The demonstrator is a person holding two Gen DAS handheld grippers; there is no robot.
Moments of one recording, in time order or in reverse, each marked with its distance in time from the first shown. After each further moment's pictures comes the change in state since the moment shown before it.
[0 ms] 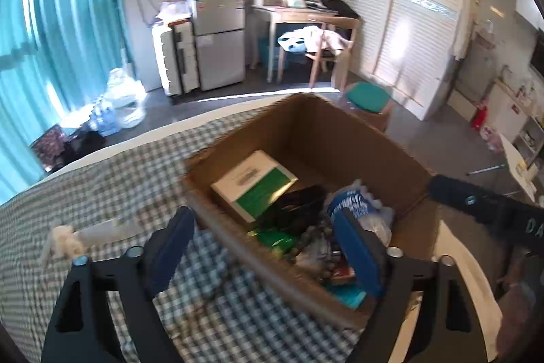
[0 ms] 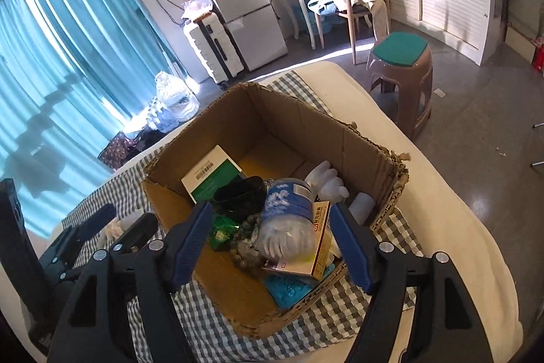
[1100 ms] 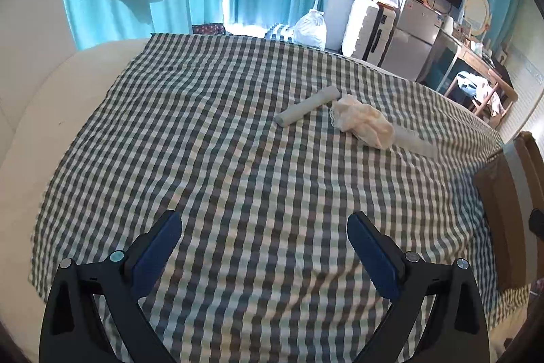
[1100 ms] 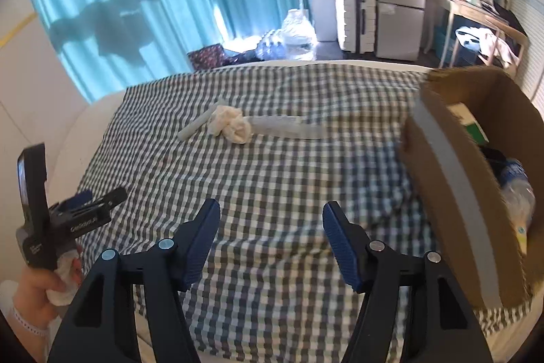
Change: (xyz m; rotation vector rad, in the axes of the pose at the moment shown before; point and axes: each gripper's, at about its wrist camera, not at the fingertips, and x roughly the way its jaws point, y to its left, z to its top) left arm -0.079 0.349 -0.226 -0.540 0.080 0.394; right arm 0.079 0.269 -0.154 -0.525 0.123 0.234
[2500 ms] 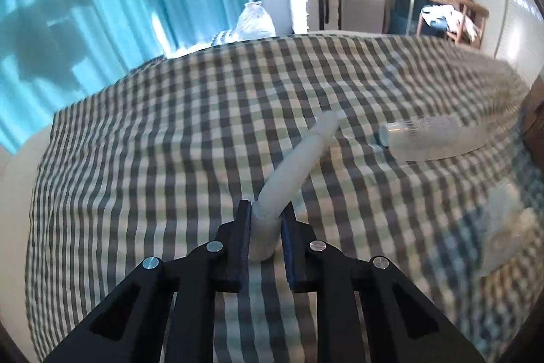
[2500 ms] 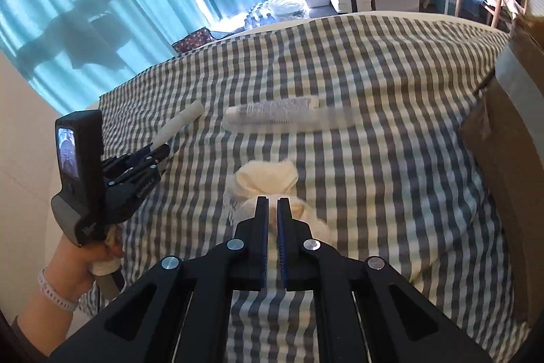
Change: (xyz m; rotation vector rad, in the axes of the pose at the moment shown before) left arm 0.163 -0.084 0.100 0.344 -0.015 -0.040; right arm 0.113 -0.004 0.017 0.177 0.105 0.053
